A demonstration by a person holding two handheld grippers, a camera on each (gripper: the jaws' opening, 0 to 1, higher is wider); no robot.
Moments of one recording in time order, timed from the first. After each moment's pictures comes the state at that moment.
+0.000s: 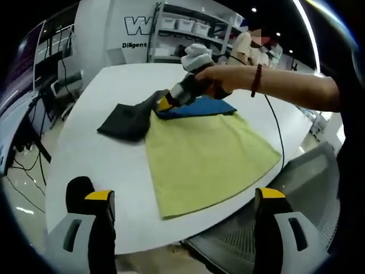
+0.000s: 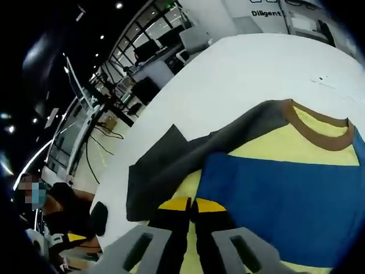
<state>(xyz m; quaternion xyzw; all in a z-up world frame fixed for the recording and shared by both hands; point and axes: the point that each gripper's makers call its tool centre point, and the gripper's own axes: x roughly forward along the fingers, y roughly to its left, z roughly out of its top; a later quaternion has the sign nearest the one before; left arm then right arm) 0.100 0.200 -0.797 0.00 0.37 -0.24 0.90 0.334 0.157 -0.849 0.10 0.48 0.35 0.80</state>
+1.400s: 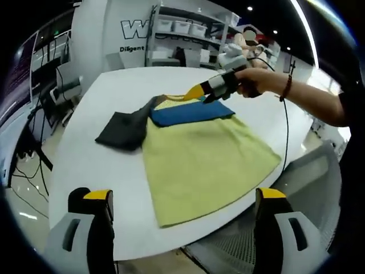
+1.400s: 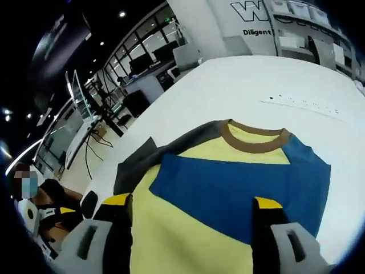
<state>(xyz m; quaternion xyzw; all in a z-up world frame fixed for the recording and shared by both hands) 0.108 0.187 -0.785 0.01 0.36 -0.23 0.90 0.332 0.028 -0.809 0.07 0.43 0.30 0.85</state>
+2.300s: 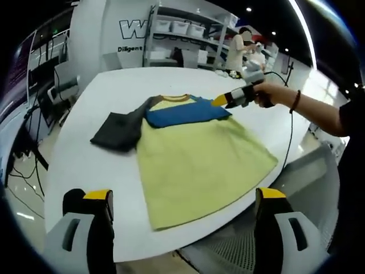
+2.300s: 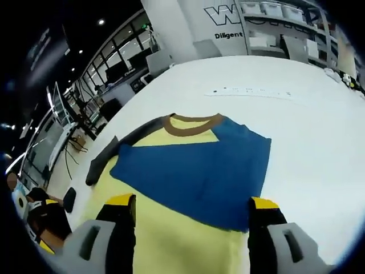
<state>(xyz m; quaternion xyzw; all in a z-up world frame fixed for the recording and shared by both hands) 0.109 0.179 -0.783 0.00 0.36 -0.25 0.90 0.324 -0.075 -0.832 0.07 0.43 0.21 0.88</state>
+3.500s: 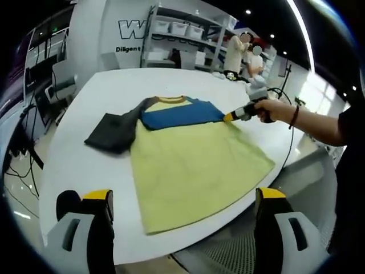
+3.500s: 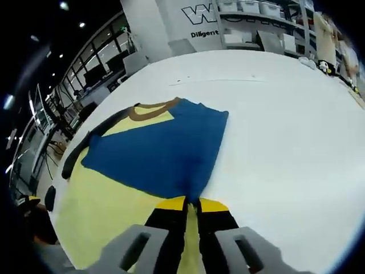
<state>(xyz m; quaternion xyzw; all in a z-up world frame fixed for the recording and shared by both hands) 0.111 0.169 -0.784 -0.01 0.36 -0.26 0.90 0.308 -0.127 -0.867 0.06 0.43 0.13 0.89</state>
